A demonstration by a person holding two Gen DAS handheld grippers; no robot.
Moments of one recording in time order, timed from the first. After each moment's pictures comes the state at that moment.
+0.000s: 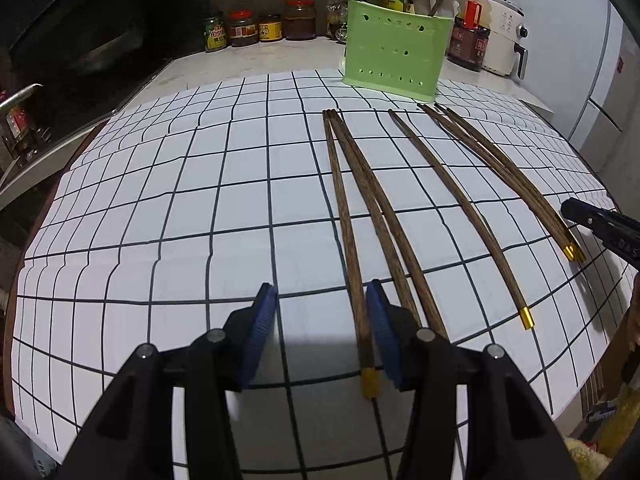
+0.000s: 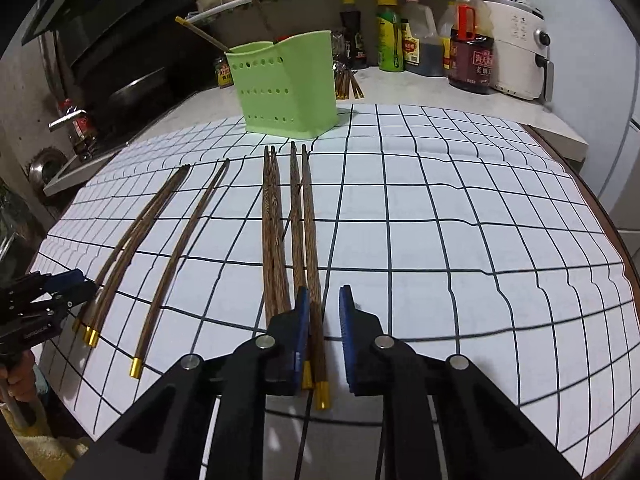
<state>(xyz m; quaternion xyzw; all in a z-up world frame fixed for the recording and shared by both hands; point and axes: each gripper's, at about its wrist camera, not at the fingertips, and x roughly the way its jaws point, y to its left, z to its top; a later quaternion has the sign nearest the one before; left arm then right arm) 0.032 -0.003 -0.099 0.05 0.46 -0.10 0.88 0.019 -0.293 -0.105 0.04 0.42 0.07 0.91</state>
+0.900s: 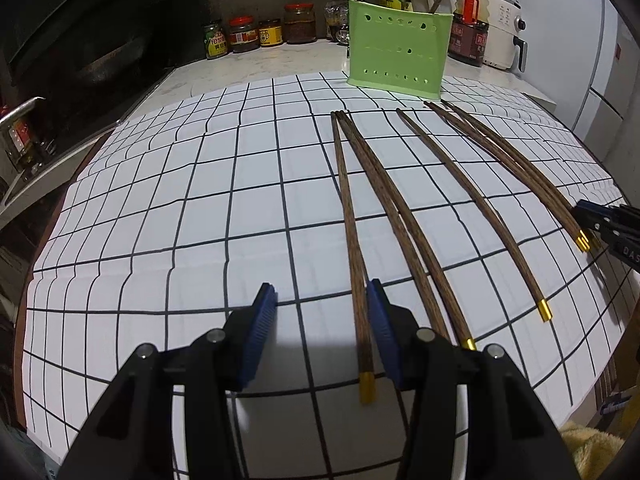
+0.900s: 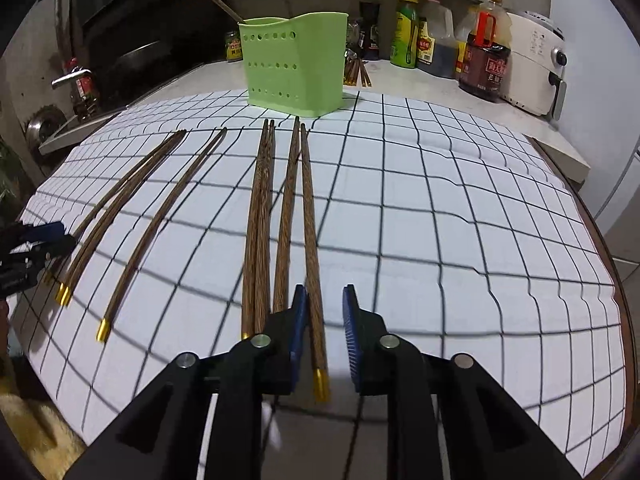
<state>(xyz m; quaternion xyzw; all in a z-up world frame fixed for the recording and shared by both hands) 0.032 0.006 -0.102 0.07 0.45 -0.10 0.89 0.004 -0.296 -0.116 -0.03 0.42 0.06 0.90</state>
